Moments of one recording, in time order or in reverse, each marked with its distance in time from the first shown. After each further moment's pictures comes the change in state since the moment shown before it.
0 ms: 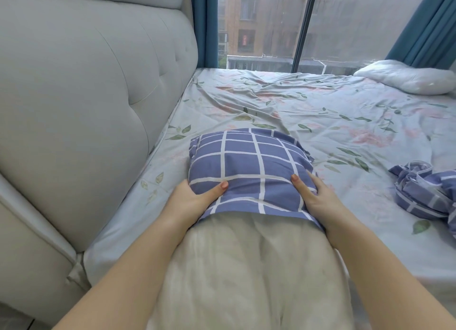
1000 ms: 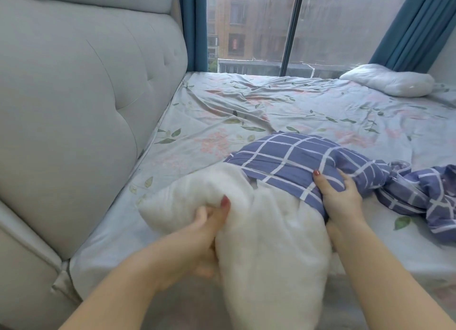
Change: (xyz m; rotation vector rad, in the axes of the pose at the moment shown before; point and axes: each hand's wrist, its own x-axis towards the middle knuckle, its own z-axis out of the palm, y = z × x) left_hand -0.061 0.017 0.017 0.096 -0.477 -0.311; right_hand 0.017 0.013 -0.031 0.403 0.466 -0.064
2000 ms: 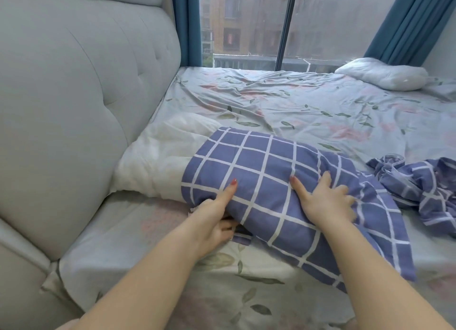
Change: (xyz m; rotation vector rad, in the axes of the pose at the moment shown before) left_hand 0.056 0.012 0.029 -0.553 -0.022 -0.009; right_hand 0.018 0.012 -0.004 -1.331 -0.023 -0.031
